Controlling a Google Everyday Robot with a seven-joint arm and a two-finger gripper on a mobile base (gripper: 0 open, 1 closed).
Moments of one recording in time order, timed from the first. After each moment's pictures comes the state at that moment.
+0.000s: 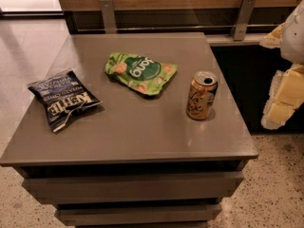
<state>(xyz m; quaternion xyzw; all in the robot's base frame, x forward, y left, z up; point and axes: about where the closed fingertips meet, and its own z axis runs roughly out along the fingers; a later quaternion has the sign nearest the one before) 0.438 -0.217 0.976 -0.60 0.78 -0.03 0.16</state>
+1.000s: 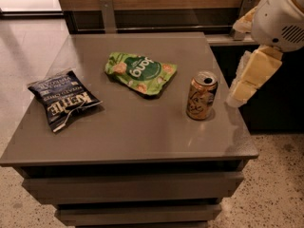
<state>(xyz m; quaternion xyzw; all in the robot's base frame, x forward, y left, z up) 0.478 -0.167 0.990 -0.61 0.76 0.01 0.24</state>
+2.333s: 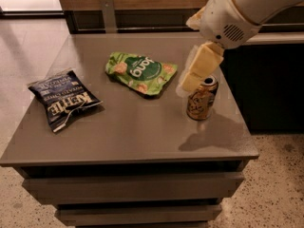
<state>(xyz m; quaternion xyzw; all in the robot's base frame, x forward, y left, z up) 0.512 -0.080 0.985 -0.62 0.72 0.08 0.30</state>
